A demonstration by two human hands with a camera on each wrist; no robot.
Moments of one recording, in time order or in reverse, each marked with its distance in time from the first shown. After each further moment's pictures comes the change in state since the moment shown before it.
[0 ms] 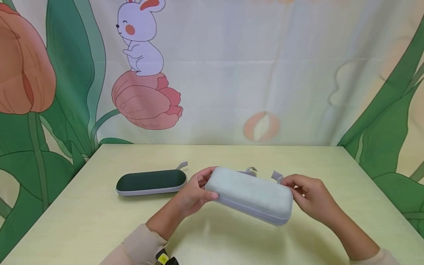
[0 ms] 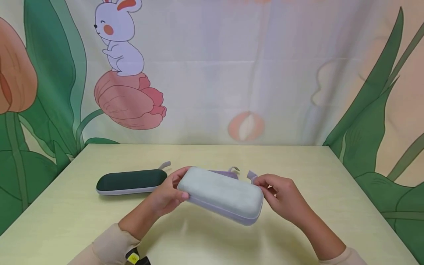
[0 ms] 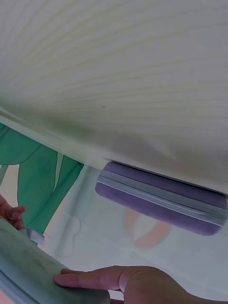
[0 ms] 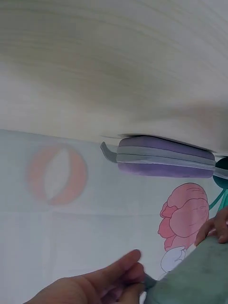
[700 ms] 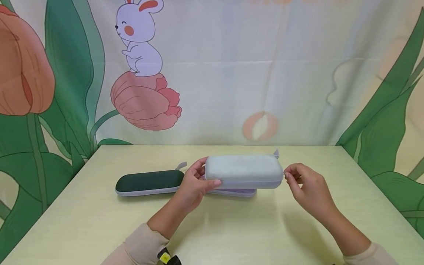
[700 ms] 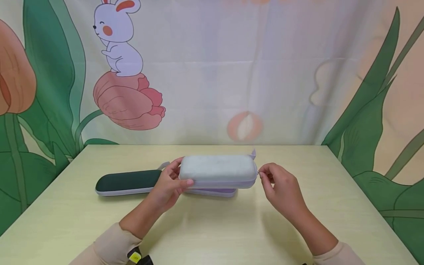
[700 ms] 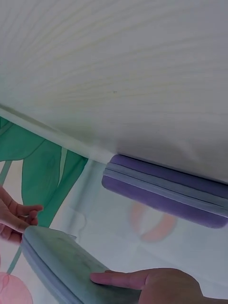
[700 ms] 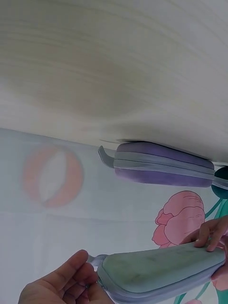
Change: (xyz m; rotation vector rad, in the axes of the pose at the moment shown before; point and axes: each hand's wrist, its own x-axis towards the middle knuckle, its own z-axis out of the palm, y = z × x) left_hand 0.010 0.003 0.012 -0.007 0.326 0.098; right_hand 0.009 -0.002 0.007 -0.309 0.145 0.152
